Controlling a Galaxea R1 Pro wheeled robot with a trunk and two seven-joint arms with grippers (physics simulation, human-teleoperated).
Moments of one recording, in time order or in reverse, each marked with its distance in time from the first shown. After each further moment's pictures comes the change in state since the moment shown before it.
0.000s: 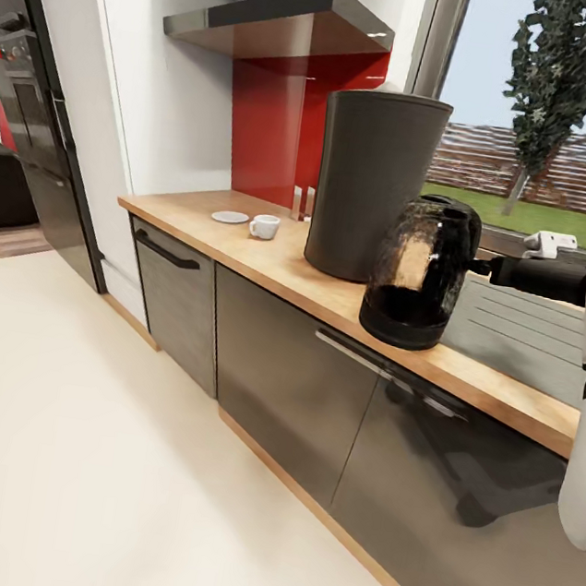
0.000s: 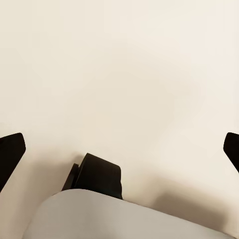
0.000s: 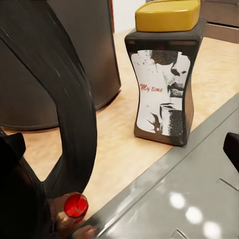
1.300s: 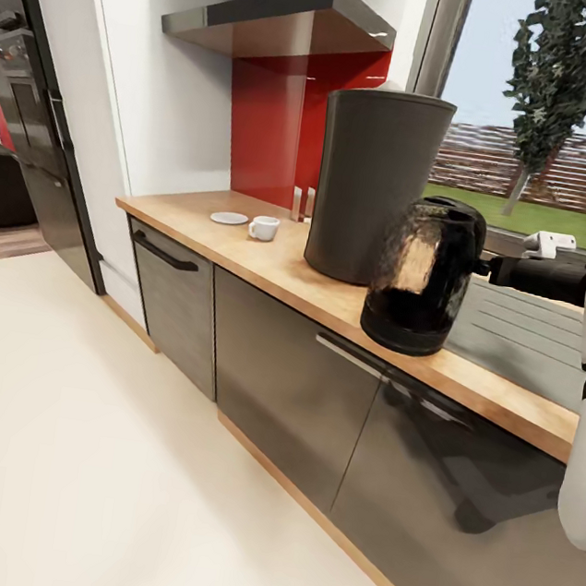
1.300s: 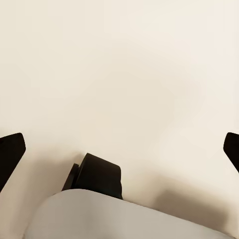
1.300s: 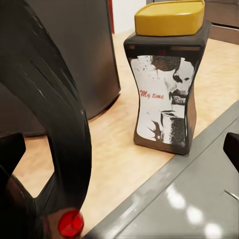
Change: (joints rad) left arm 0.000 0.000 0.000 0.000 0.000 0.000 0.000; right arm 0.000 0.001 0.002 0.001 -0.001 0.000 0.000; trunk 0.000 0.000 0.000
